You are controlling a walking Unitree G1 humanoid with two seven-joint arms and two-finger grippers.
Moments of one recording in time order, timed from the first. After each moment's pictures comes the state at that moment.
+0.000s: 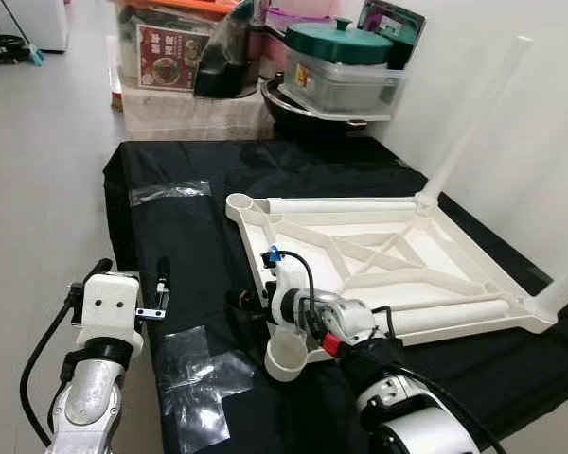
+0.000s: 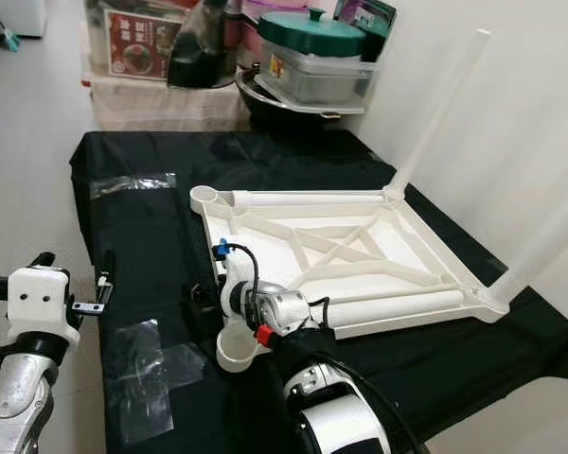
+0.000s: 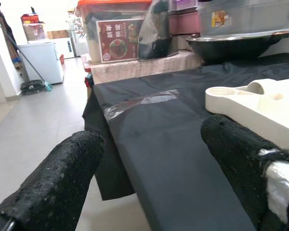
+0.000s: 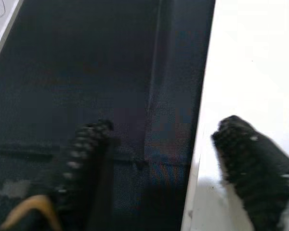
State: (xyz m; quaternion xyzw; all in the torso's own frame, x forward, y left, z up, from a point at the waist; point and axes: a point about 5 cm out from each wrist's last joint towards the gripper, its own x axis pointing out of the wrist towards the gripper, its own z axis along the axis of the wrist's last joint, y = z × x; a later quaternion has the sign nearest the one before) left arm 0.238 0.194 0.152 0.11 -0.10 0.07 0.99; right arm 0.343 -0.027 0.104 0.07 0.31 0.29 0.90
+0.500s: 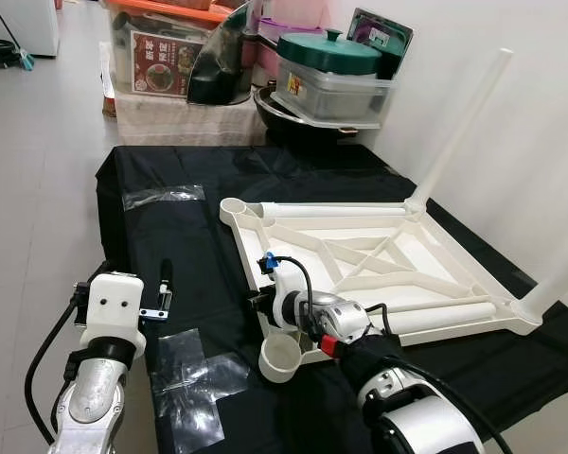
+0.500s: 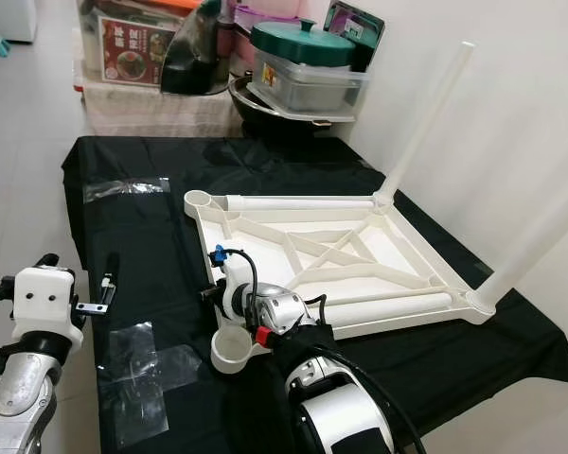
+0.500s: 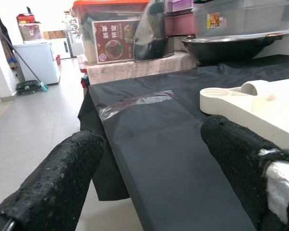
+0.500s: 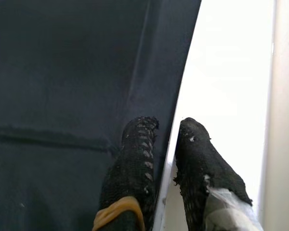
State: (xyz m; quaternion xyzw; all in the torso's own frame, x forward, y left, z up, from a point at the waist) left arm 0.241 0.191 0.148 0.12 -0.09 0.06 0.99; right arm 0.348 -0.042 0.095 -0.01 0.30 0.30 0.91
